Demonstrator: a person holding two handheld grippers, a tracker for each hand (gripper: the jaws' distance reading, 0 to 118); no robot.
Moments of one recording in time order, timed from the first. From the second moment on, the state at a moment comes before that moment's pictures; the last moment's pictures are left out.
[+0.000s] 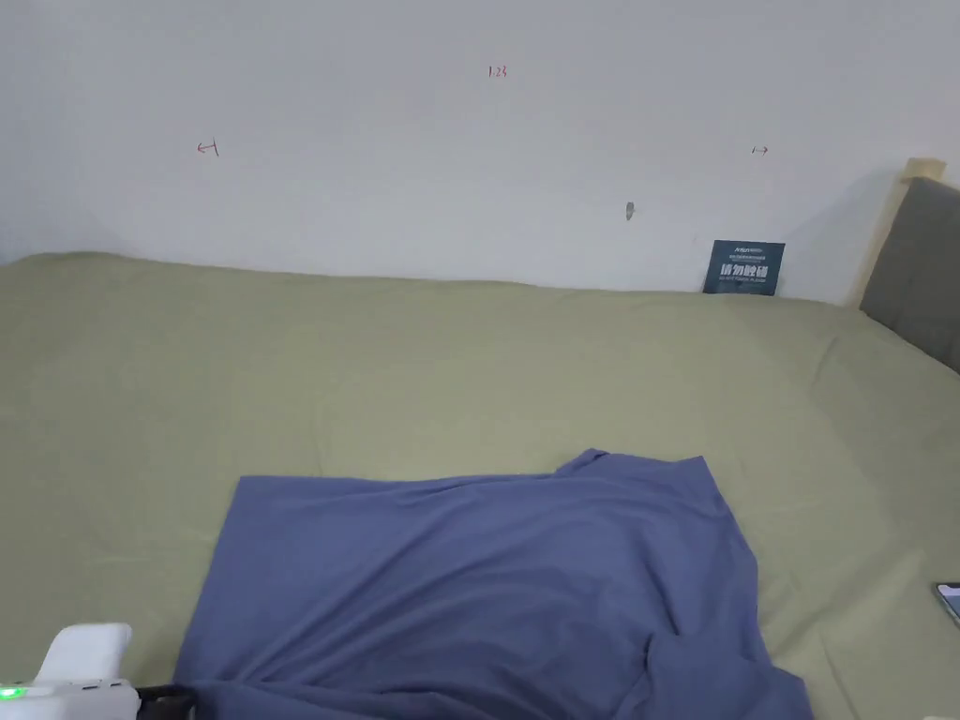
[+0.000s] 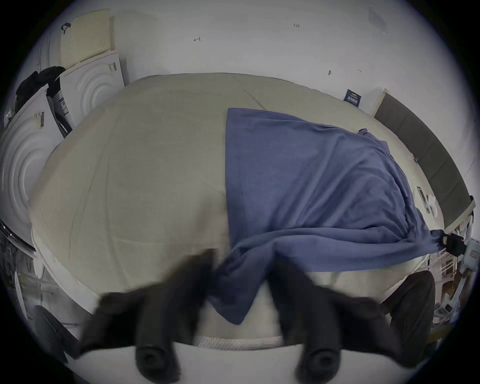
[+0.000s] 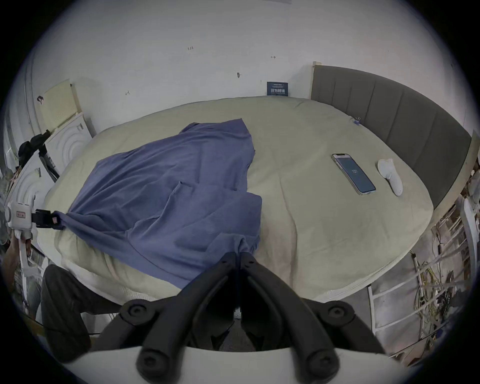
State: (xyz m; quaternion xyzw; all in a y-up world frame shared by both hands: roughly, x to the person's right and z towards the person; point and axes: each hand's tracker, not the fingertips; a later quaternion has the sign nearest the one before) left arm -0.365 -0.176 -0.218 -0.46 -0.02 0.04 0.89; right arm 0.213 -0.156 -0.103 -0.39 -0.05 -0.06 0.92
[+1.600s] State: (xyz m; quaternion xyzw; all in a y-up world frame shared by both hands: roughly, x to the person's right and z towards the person) left arm -0.361 -0.175 -0.204 -0.47 0.00 0.07 0.88; right arm 0.218 -0.176 -0.110 -0.44 -0.02 -0.04 0.90
